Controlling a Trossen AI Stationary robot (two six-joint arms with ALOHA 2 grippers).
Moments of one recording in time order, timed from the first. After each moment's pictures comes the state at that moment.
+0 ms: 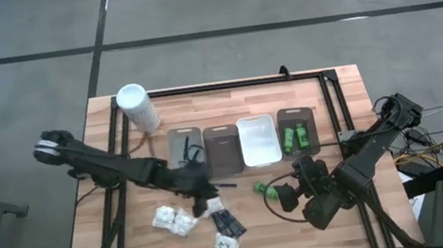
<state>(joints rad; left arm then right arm) -0.32 1.38 0.90 -0.14 -0.08 -0.63 0.70 1.56 1.43 -1.17 0.67 1.78</state>
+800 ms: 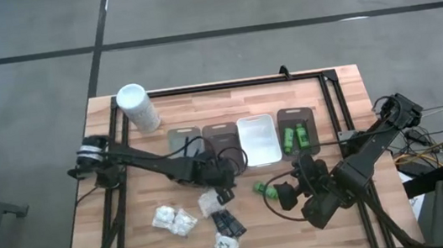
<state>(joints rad) -0.22 1.79 1.24 -0.50 -0.29 -0.53 0.69 1.56 1.43 -1.18 0.67 1.80</state>
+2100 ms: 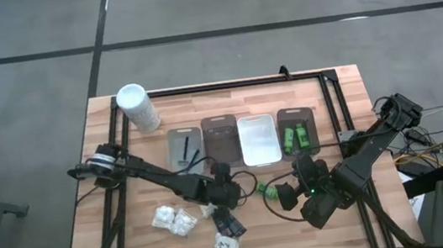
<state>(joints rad) -0.32 1.93 1.24 -0.34 -0.37 -0.06 0.69 1.56 1.38 -1.17 0.65 1.80</state>
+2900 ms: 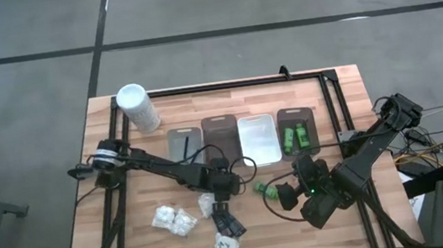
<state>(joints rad) -0.23 1.94 1.24 -0.41 -0.15 -0.08 0.69 1.56 1.38 -1.18 0.65 1.79</state>
